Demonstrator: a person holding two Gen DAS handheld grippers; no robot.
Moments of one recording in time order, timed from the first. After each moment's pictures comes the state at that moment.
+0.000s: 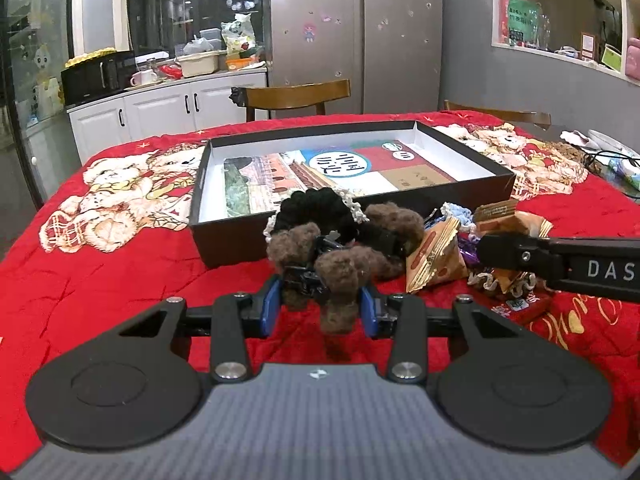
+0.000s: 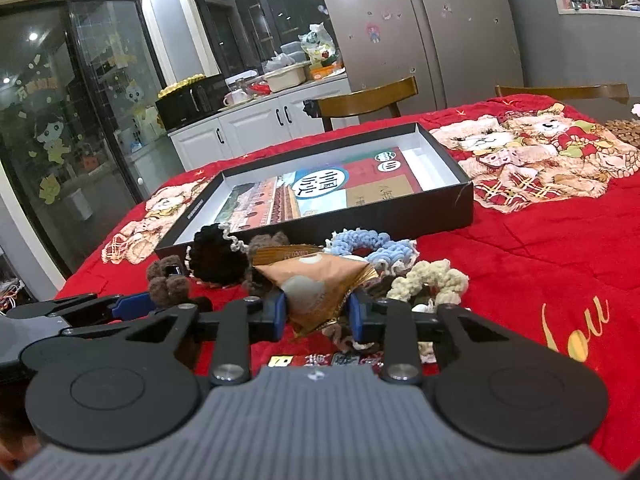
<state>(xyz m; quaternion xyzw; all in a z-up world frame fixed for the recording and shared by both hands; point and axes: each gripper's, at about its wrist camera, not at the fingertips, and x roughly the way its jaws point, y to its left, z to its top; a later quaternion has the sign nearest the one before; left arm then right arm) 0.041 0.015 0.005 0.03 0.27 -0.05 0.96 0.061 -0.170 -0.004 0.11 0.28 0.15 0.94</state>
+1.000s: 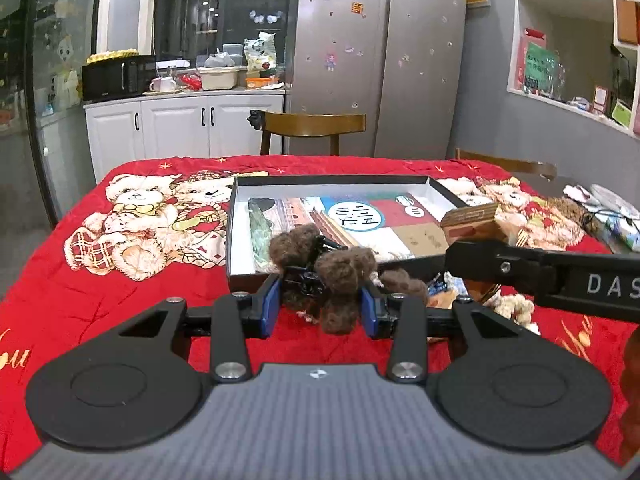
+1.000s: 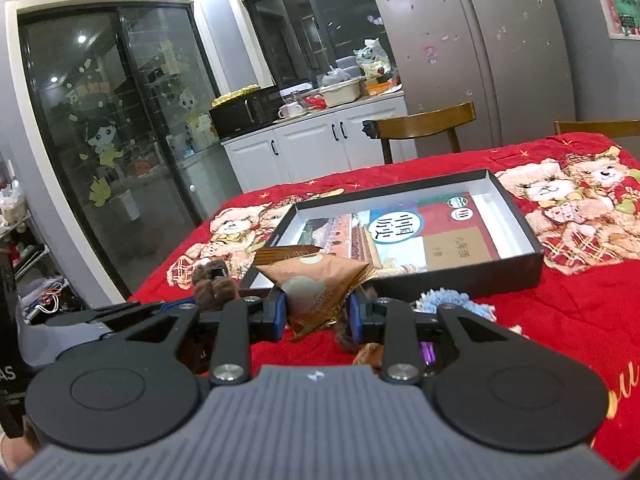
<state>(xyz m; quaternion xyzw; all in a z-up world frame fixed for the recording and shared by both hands) 0.030 0.036 0.058 -0.02 0.24 -0.04 0.97 0.065 -0.140 0.051 0.10 0.25 0.23 0.93</state>
